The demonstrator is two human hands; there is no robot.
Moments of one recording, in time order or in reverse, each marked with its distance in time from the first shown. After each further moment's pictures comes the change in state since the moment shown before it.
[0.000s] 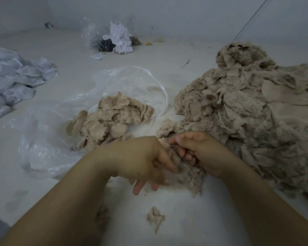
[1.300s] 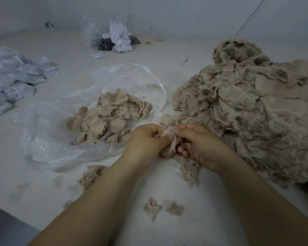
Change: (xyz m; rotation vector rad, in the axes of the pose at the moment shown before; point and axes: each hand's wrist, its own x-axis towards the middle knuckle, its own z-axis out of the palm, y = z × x) left_hand 0.045 -0.002 0.048 -0.879 0.748 -0.041; right_hand -0.009 -0.009 0.006 0.154 0.044 0.001
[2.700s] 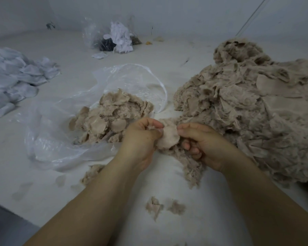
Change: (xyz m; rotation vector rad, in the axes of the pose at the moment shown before) left_hand 0.008 0.001 -0.006 -0.238 0.112 0.002; right_hand -0.001 0.001 -0.011 -0.078 -0.004 -0.008
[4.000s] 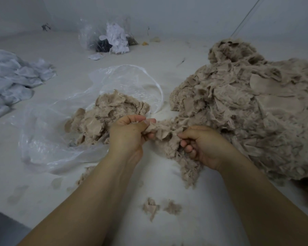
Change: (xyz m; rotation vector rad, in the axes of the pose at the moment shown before) left_hand 0.009 0.009 -0.005 -0.170 0.170 0.040; right_hand -0.003 -0.006 0.000 0.091 0.146 0.133
